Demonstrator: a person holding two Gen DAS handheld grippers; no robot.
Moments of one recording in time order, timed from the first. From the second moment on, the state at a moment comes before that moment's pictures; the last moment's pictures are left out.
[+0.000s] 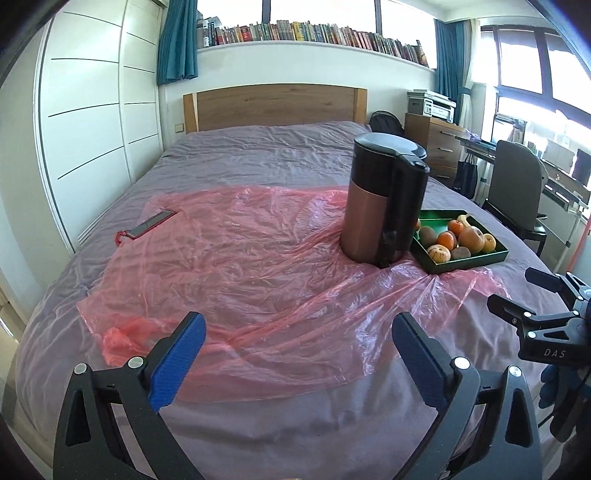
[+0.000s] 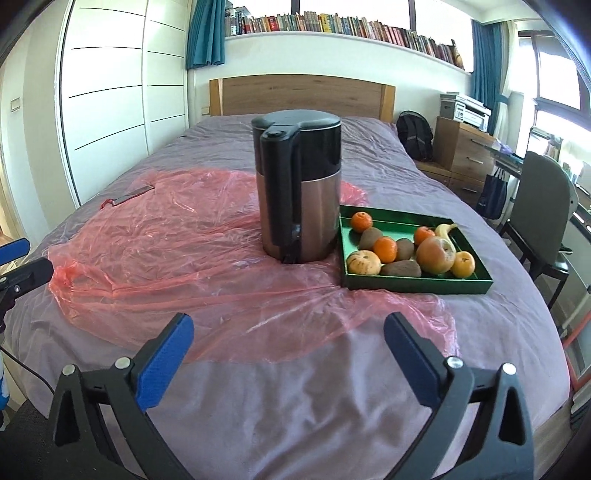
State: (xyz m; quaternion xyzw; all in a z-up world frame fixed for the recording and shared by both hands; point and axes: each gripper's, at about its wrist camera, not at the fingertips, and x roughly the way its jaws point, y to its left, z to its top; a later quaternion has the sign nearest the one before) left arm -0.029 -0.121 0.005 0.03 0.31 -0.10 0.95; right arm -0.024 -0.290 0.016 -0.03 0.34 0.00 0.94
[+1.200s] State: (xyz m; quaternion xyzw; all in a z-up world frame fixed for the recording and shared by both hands) left arm -0.022 -0.146 -0.008 0.05 0.33 -0.08 0.94; right arm -0.030 -0.344 0.008 -0.01 0.34 -0.05 0.94
